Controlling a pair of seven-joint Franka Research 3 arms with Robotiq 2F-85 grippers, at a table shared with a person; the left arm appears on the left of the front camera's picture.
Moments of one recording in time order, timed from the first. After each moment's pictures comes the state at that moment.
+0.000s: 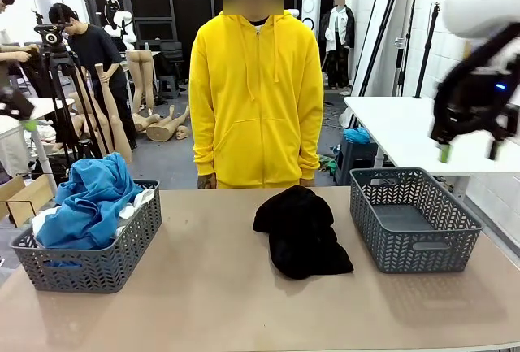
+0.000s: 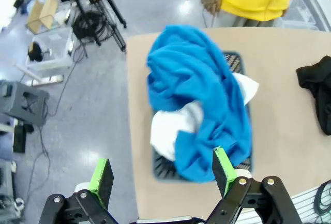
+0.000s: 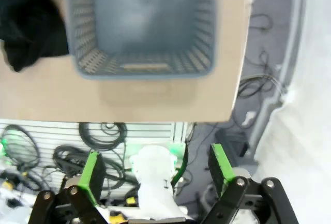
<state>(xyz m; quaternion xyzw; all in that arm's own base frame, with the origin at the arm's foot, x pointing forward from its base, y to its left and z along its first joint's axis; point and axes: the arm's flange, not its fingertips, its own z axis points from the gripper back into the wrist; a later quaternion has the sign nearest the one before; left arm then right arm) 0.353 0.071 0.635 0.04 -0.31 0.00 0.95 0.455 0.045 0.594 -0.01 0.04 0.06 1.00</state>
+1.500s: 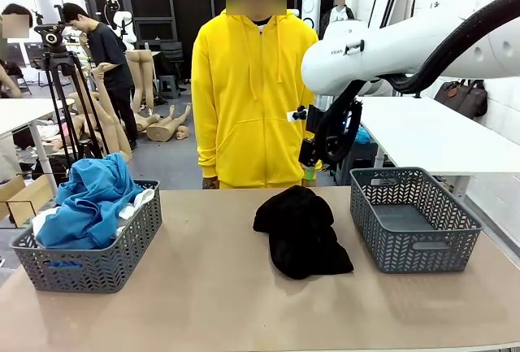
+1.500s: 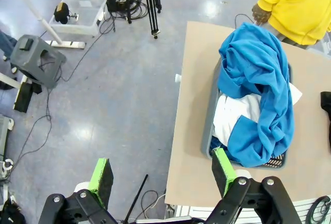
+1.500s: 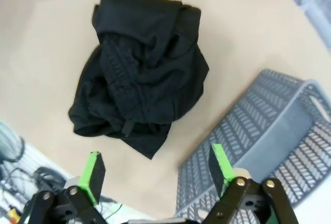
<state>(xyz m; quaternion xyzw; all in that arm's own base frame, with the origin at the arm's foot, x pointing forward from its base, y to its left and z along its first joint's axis) 0.312 0.184 0.647 0.04 -0.30 0.11 0.95 0.574 0.251 0.482 0.04 -0.02 0.33 0.94</state>
